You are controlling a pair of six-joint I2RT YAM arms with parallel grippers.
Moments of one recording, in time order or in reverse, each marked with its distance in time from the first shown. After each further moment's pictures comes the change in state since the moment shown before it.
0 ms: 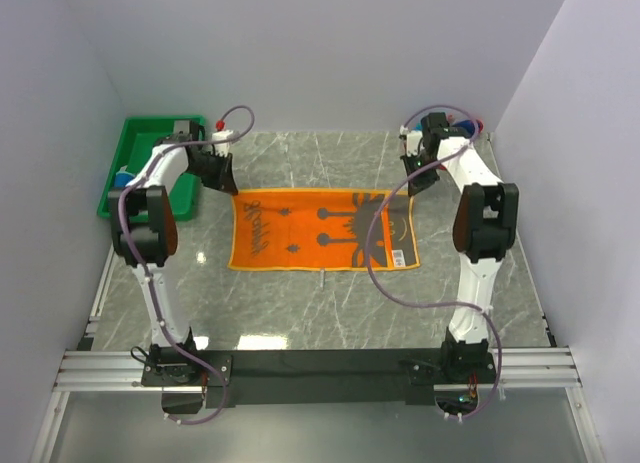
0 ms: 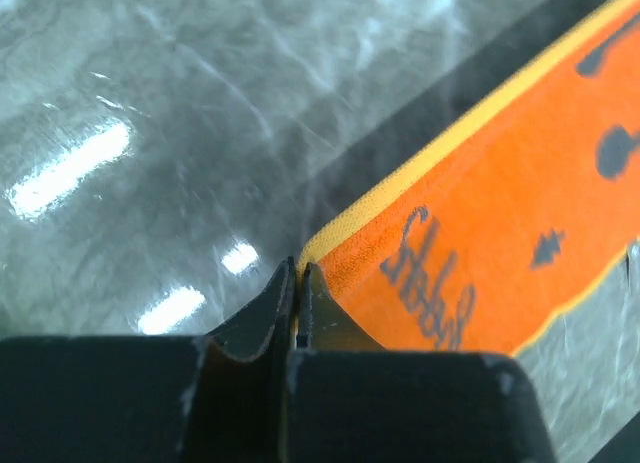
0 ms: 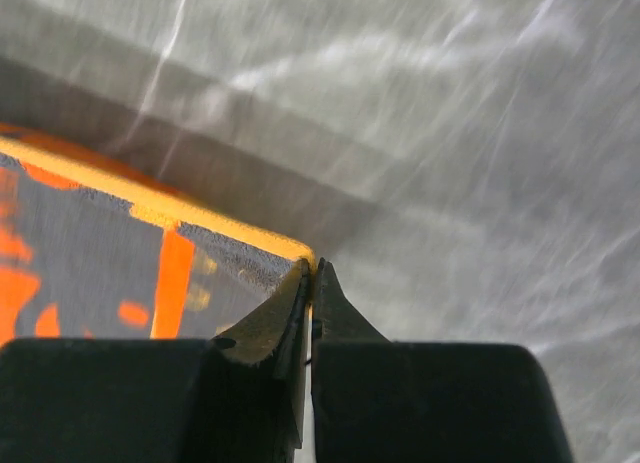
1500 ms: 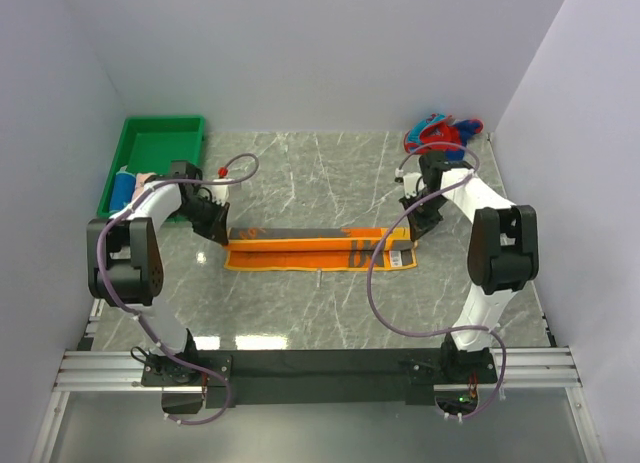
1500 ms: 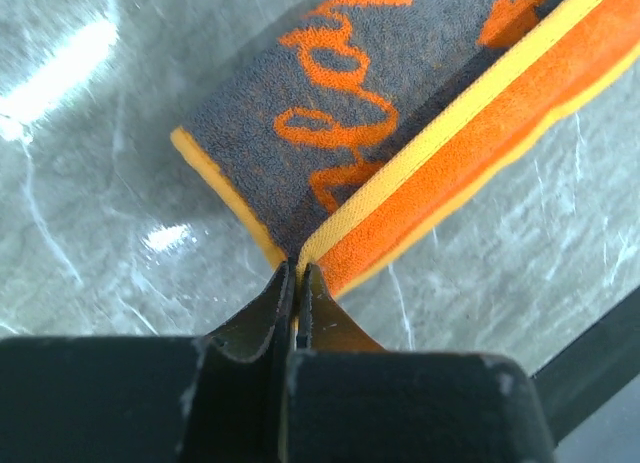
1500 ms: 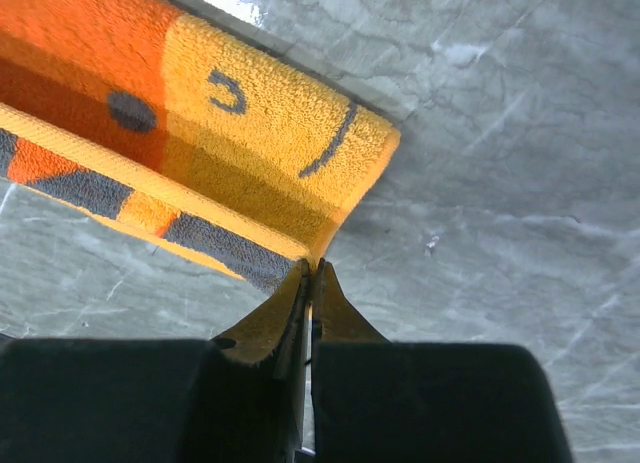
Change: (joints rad) left arm 0.001 -0.374 -0.546 -0.045 -0.089 0.186; right arm 0.038 -0.328 -0.537 0.002 -0.026 -0.064
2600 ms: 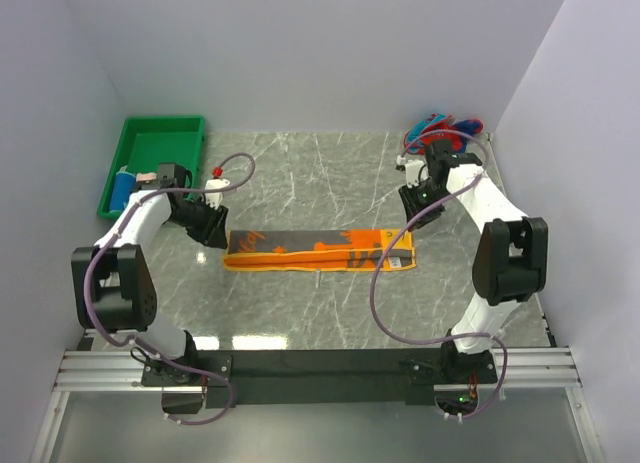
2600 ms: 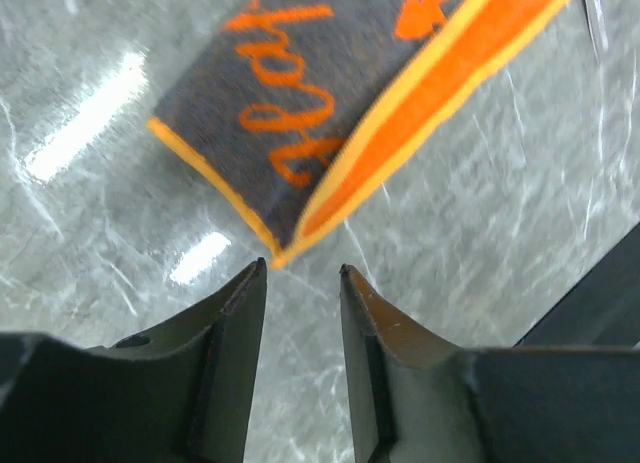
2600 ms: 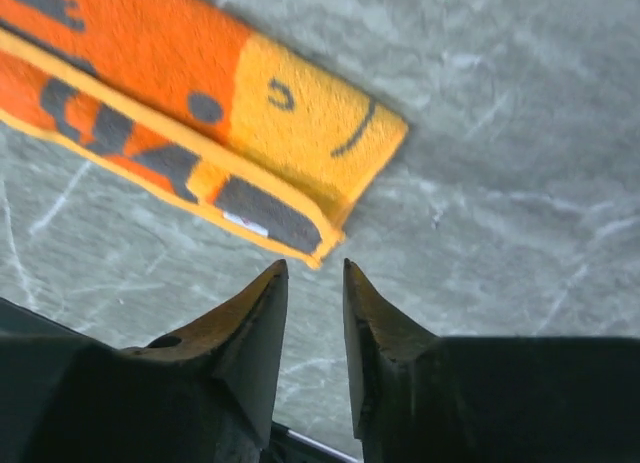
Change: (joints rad) left arm 0.021 -0.195 -0.068 -0.087 0.066 0.105; right arm 0.011 -0.113 0.047 -0.061 -0.051 -0.016
